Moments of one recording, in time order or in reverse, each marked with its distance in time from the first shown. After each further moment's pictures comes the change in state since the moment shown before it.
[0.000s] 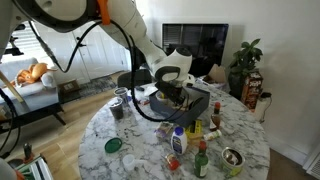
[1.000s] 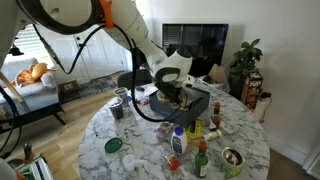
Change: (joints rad) arm -0.019 0.022 0.033 0.025 0.016 -0.006 0.030
